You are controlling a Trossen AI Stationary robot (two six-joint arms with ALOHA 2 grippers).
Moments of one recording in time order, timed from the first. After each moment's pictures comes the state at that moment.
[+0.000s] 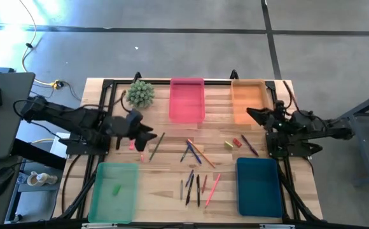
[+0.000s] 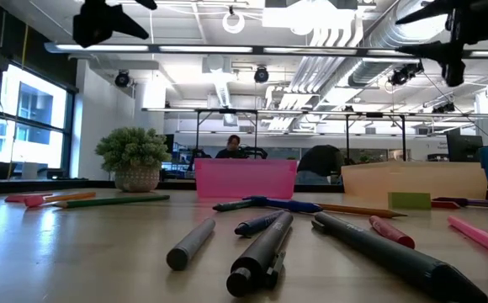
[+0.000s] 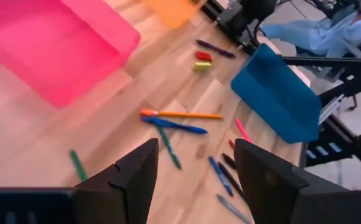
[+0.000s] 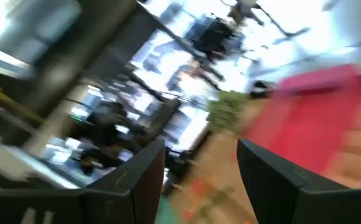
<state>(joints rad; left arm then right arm) -0.10 0.96 0.90 -0.58 -0.31 -0.82 0.11 0.17 0.37 -0.22 0.54 0.86</state>
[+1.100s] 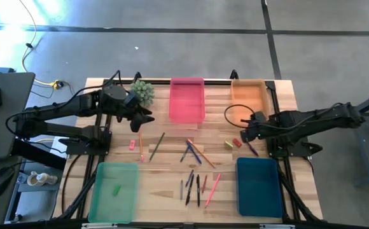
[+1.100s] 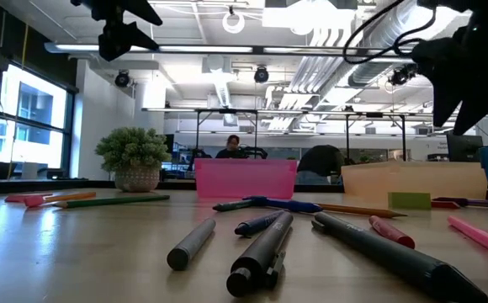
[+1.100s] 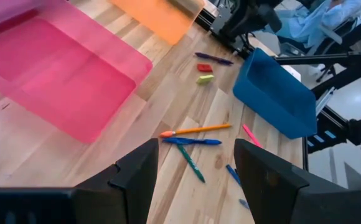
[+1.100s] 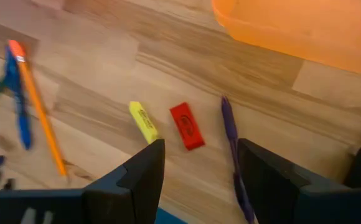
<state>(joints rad) 0.36 0.90 0.90 -0.58 0.15 -0.47 0.11 0.88 0.69 -1.06 0.23 1.30</state>
